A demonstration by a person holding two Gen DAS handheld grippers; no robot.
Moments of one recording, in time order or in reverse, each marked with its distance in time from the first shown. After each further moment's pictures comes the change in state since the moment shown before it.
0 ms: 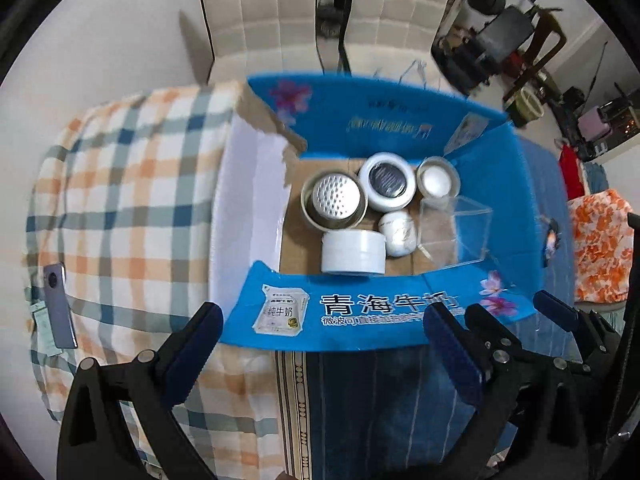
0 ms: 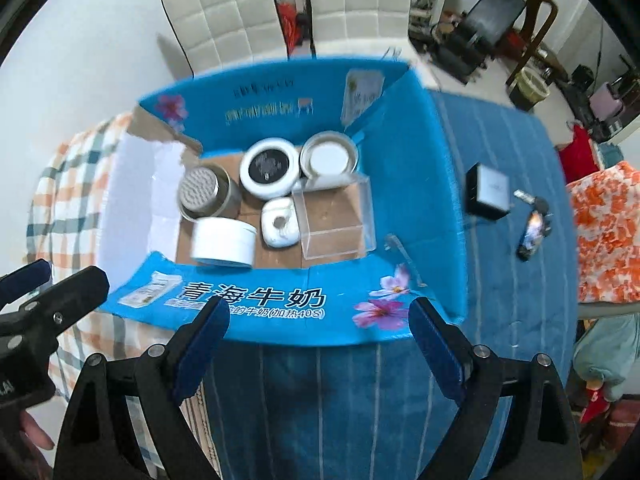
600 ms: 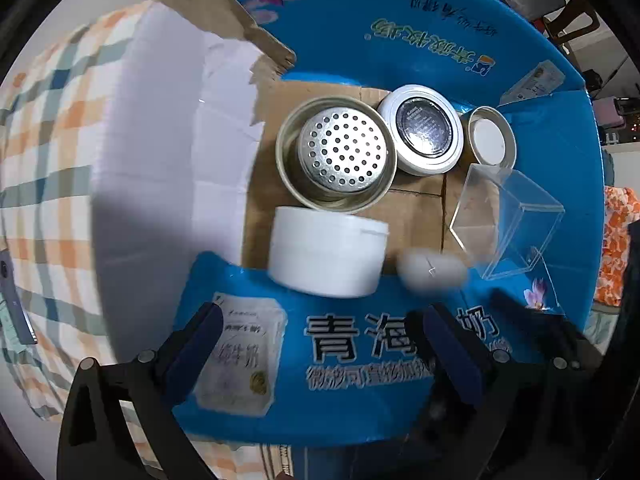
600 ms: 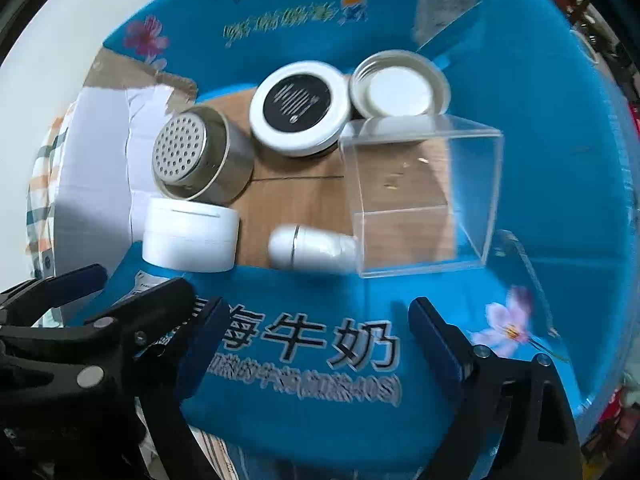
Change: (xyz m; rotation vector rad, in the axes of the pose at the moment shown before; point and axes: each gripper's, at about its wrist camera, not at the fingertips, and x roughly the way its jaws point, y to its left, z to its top) left arm 0.124 0.005 0.024 -0.045 0.274 -0.038; right arm 0.138 0.022 0.020 -0.006 0.210 0.127
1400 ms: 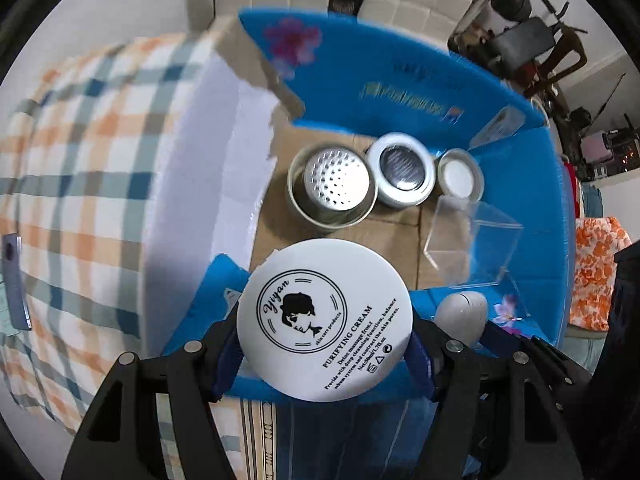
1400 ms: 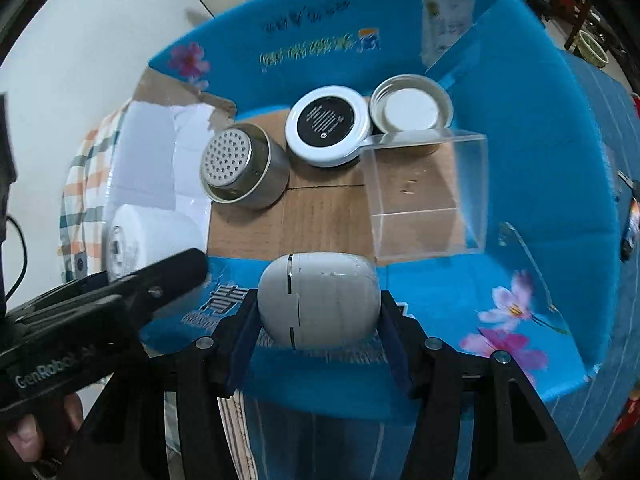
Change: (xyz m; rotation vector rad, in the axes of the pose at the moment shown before) left arm -0.029 0.003 -0.006 -0.052 -0.145 -0.055; right arm -0.031 0.010 -0.011 -0.006 -0.056 0.117
